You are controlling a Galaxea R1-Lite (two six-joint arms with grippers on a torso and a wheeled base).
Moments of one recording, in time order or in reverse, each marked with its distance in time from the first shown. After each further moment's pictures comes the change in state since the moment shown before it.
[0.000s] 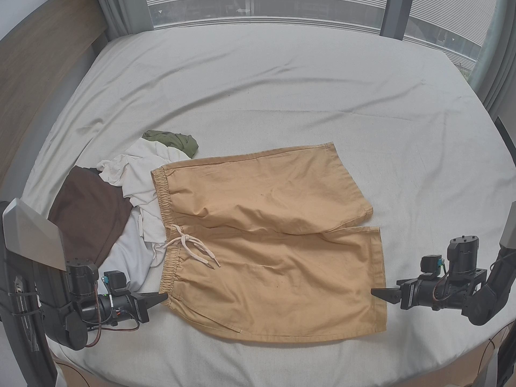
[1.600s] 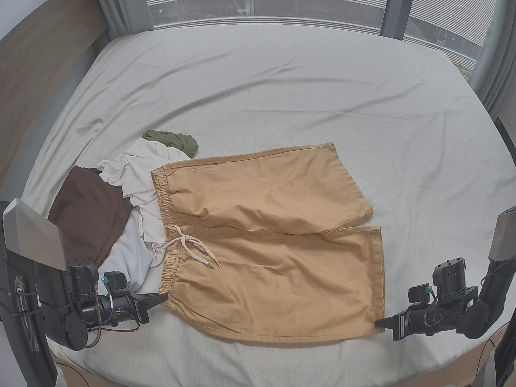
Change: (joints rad) left arm -0.001 0.002 0.006 0.000 -0.002 0.006; right arm 0.084 0.059 0.071 0.079 0.001 0.004
